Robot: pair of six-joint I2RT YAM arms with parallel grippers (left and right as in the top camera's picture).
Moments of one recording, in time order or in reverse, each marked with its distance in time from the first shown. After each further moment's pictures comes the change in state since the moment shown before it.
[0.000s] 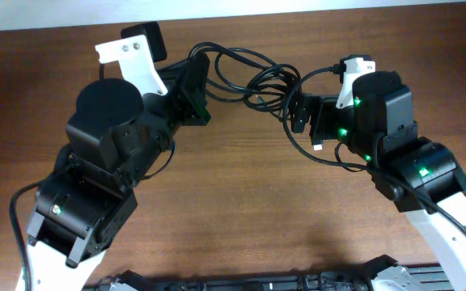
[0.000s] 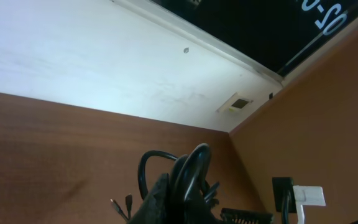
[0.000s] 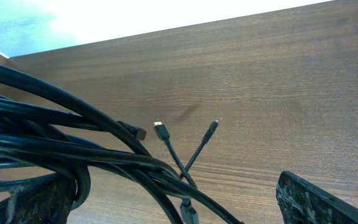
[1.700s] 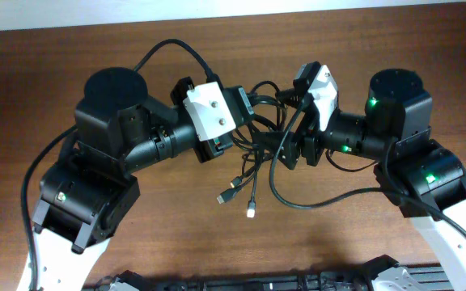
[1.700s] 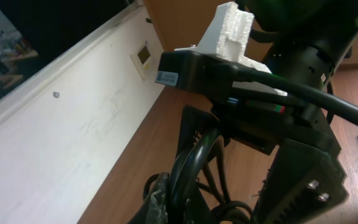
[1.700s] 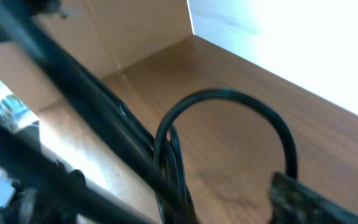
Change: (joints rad) left arm 0.026 0.035 0.002 -0.042 0.605 1.124; right arm -0.014 -0.034 -0.015 0.197 -0.708 -0.474
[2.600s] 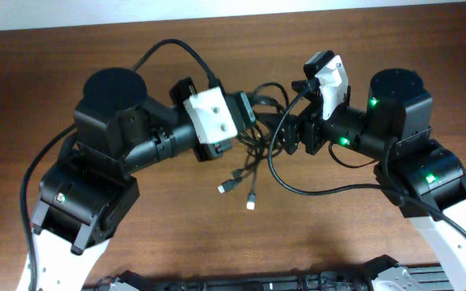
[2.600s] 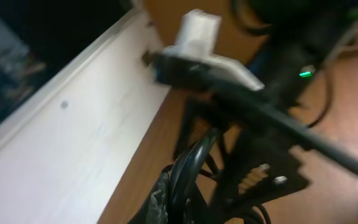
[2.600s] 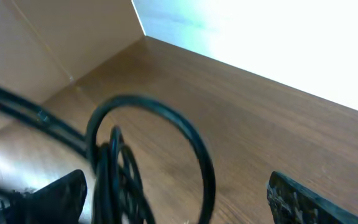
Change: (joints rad) left arm 0.000 -0.004 0.000 0.005 0.016 0.090; right arm 0.000 0.000 0.000 0.008 0.207 0.095
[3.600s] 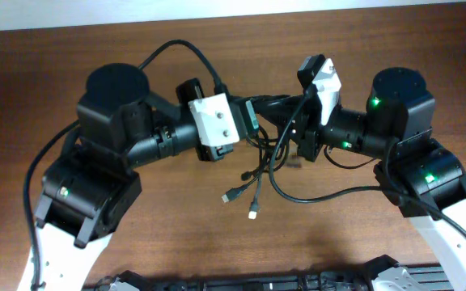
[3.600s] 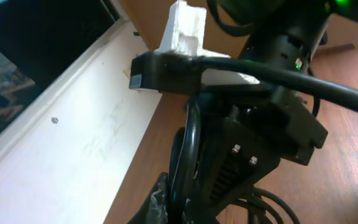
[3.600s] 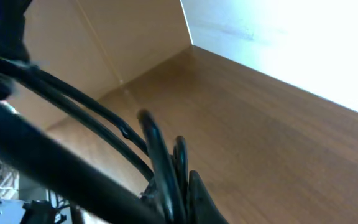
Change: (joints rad) left arm 0.000 0.023 0.011 -0.006 0.044 0.053; right arm 0.000 0.000 -0.004 0.055 -0.200 0.016
